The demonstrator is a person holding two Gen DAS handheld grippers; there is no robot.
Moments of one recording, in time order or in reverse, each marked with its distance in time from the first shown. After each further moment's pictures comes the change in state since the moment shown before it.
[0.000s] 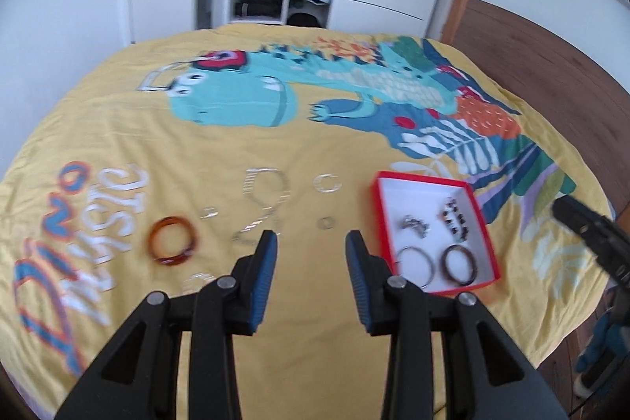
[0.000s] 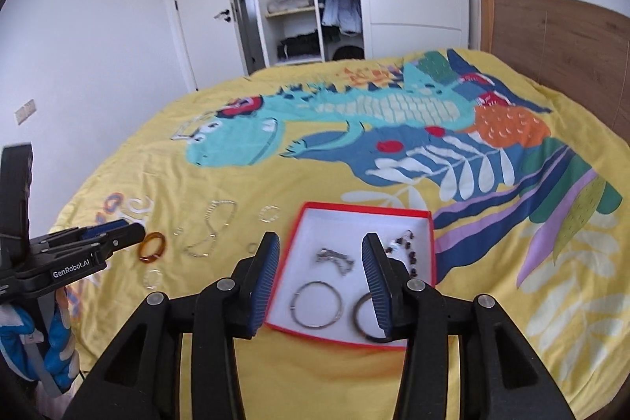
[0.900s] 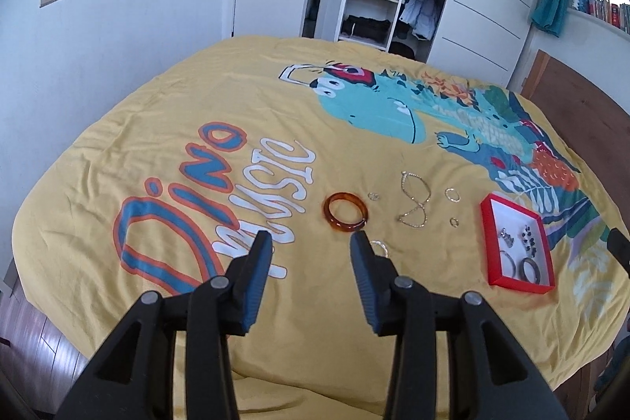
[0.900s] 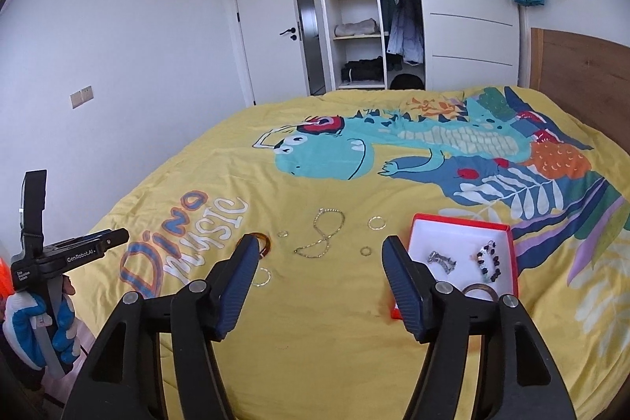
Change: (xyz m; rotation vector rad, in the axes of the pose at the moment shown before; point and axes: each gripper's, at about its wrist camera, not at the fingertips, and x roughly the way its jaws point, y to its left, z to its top) left arm -0.094 0.173 -0.065 -0.222 -0.066 0.197; right arm -0.041 0.134 -0.029 -0.089 -0.047 0.141
